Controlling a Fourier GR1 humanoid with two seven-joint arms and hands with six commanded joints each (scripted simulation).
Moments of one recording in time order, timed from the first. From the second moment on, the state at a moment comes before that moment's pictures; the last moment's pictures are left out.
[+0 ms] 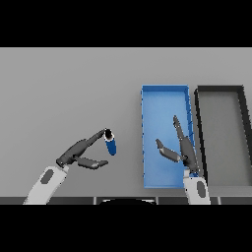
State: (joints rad) left arm -0.11 0.45 -0.49 -1.54 0.14 -0.24 -0.07; right arm 0.10 -0.09 0.14 -1.72 0.20 0.03 -0.04
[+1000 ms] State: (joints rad) left arm -0.24 0.19 -0.52 -1.31 0.13 -0.22 -0.12; right arm 0.10 -0.09 0.13 -1.72 0.18 0.04 -0.02
